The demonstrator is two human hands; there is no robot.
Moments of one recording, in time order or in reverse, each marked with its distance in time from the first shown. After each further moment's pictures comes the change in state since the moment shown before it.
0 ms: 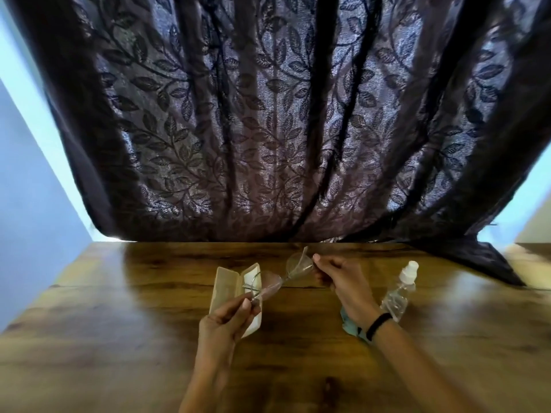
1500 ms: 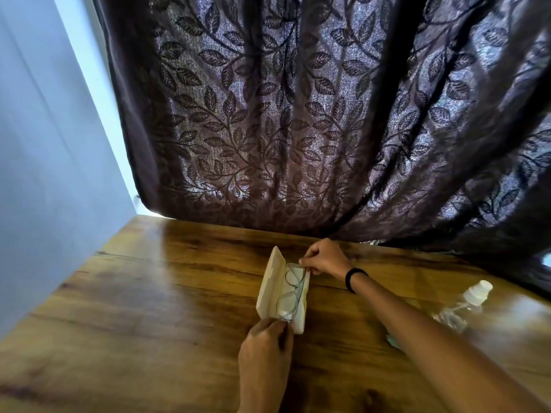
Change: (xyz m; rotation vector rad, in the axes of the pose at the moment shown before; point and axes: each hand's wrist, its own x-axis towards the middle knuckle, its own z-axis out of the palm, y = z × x) left_hand -0.024 -0.026 -0.003 1.299 0.227 0.486; right_hand 0.089 0.023 0.089 -0.896 -0.280 -0.002
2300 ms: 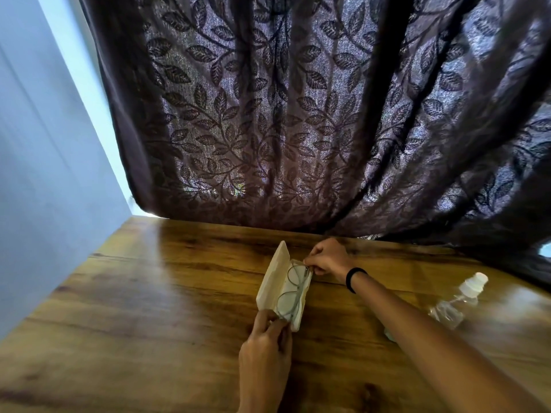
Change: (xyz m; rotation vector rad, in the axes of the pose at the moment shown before) left_hand -0.003 -0.004 0.003 -0.032 -0.060 0.059; right_hand -0.007 0.010 -0.002 0.098 0.070 0.114
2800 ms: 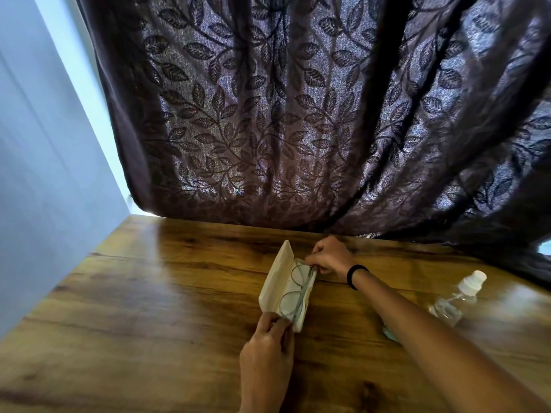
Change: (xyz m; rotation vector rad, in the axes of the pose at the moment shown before) left_hand -0.002 0.002 0.003 0.026 -0.028 -0.001; right_hand -0.007 -0.007 -0.008 -0.062 -0.012 0.016
